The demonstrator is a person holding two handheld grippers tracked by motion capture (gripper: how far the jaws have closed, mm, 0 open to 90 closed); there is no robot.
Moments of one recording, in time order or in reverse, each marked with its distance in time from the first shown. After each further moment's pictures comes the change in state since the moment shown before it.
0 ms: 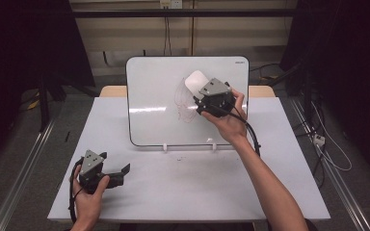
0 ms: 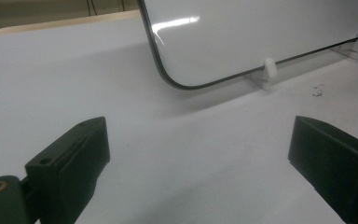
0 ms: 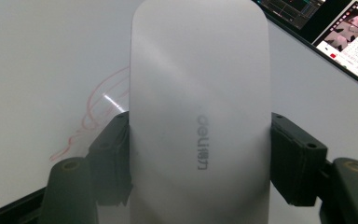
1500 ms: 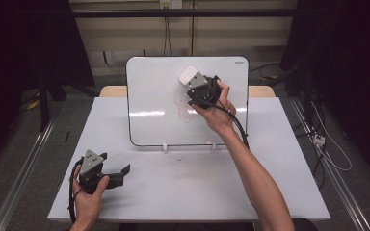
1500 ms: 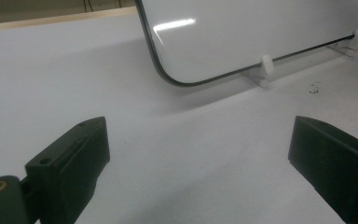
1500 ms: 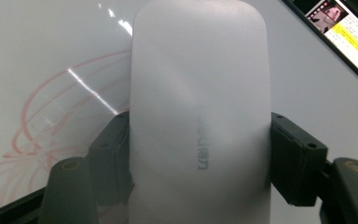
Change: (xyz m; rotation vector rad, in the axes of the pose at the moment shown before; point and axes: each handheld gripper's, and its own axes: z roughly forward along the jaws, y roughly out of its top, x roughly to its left) left arm 0.000 0.000 0.000 0.010 -0.017 -0.003; right arm 0.014 0.010 0.048 0.113 -0.108 -0.100
